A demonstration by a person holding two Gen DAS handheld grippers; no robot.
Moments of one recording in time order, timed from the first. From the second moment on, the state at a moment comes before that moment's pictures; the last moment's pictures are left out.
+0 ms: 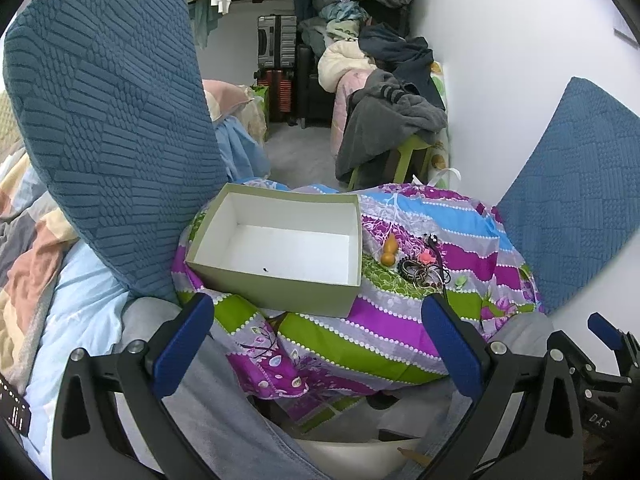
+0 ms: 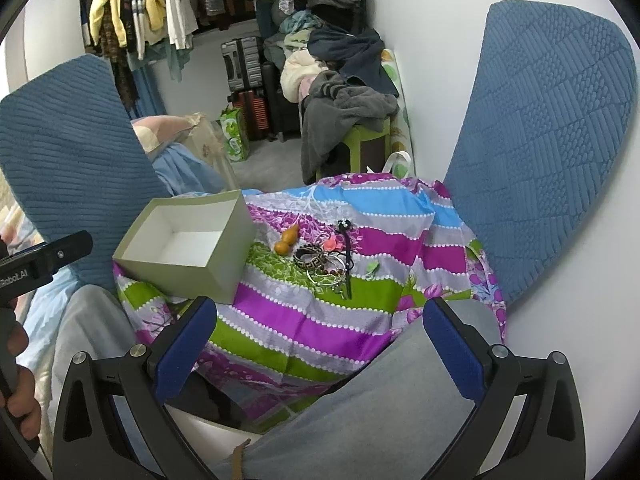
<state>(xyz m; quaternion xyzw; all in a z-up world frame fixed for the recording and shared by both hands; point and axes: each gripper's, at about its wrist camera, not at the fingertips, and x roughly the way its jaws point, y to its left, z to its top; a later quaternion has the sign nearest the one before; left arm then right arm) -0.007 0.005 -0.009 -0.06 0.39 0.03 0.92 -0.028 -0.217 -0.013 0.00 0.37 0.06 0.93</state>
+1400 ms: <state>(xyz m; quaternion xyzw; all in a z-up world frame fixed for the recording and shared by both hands) 0.049 -0.039 -0.054 -0.08 0.43 -0.09 0.89 0.012 -0.253 -0.055 0.07 0.39 0.07 0.92</state>
